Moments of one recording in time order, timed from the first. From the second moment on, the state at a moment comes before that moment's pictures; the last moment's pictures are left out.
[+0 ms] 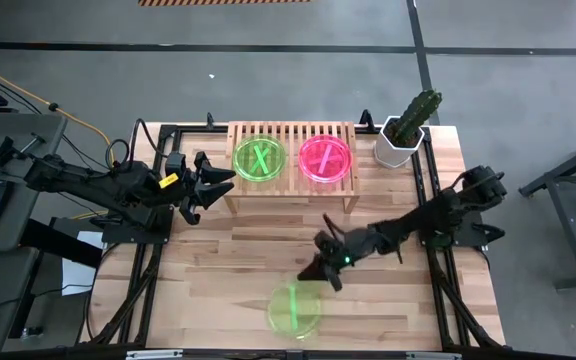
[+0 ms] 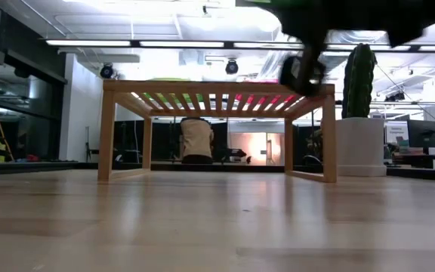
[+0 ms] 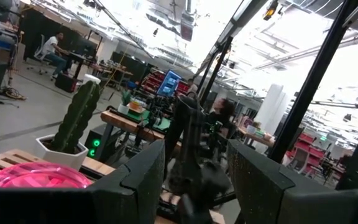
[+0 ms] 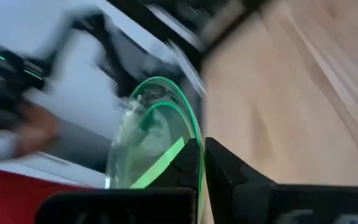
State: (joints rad) left arm -0.23 0.78 0.69 0.36 -0.35 -0.32; right arm 0.36 1.66 0.74 0.74 -0.09 0.91
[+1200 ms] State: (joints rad) left arm -0.23 0.70 0.70 0.58 -0.26 -0.21; right arm -0.31 1.79 1.56 -0.32 0.14 0.77
